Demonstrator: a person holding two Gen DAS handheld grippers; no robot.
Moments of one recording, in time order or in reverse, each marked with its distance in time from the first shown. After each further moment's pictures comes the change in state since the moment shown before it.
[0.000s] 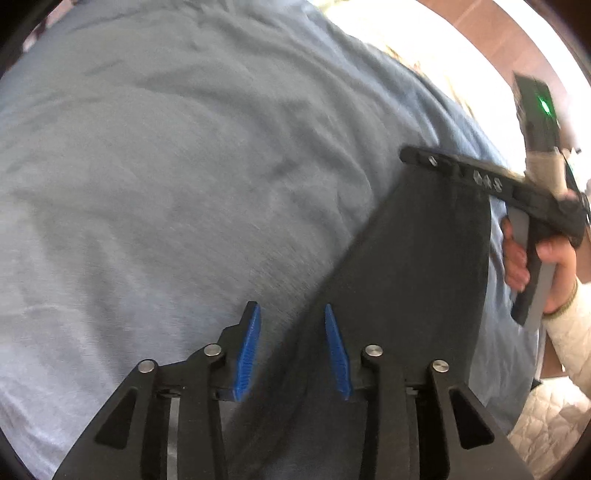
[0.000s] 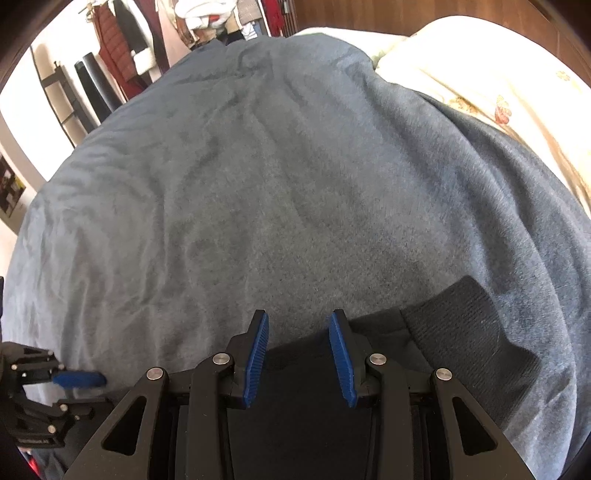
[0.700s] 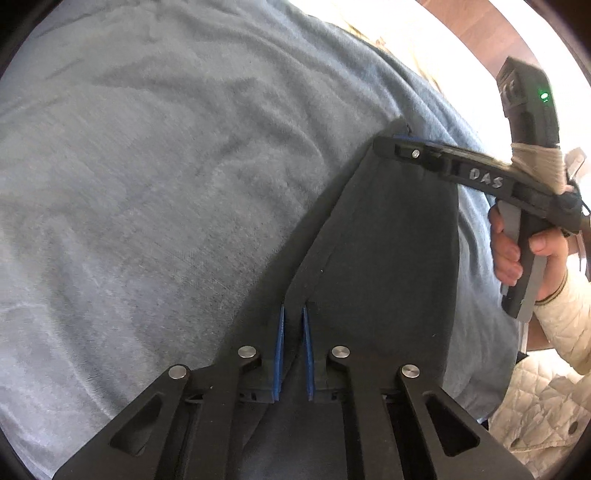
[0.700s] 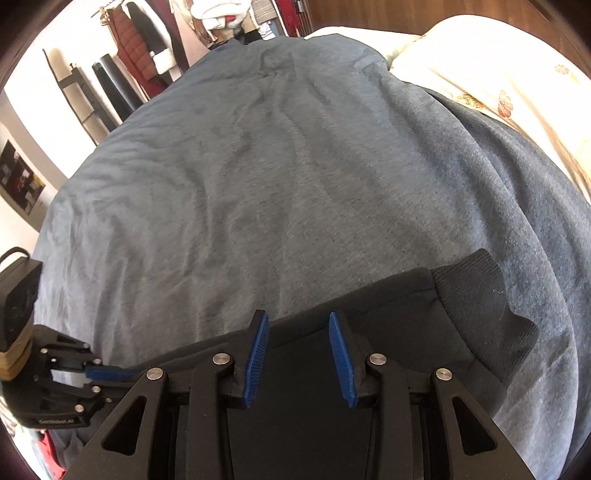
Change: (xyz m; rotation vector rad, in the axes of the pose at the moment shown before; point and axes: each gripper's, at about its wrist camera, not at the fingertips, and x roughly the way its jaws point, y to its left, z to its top) left arm 0.013 -0.025 0.000 0.076 0.078 -0.111; right arm -0.027 0.006 -0.022 -0.002 0.021 0.085
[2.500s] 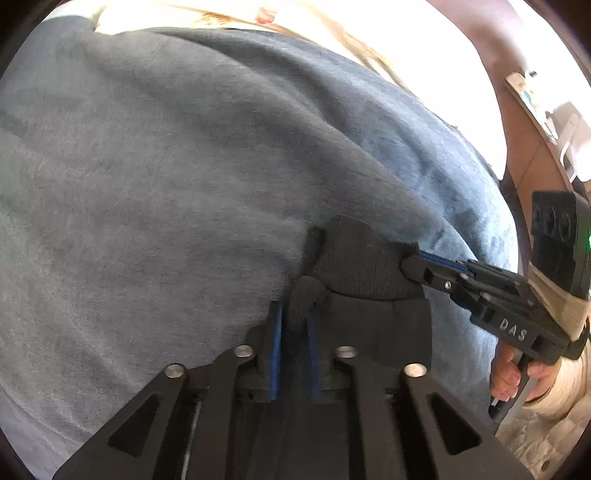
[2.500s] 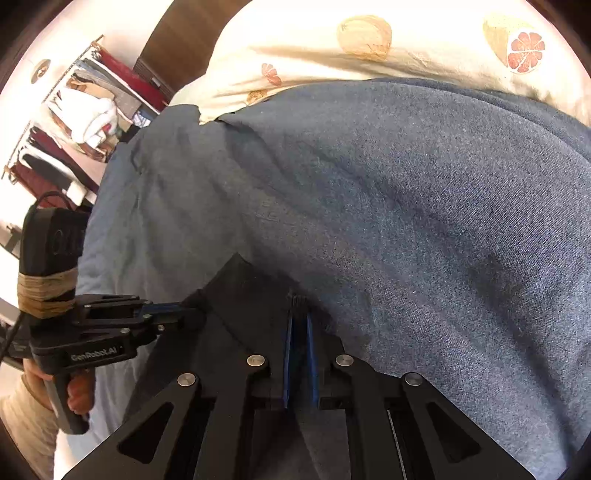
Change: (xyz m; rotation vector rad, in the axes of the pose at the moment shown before) left arm 0.118 -0.104 0.209 0.303 0.152 -0.090; right arm -0.032 -0.155 -0.043 0.536 -0.131 -0.038
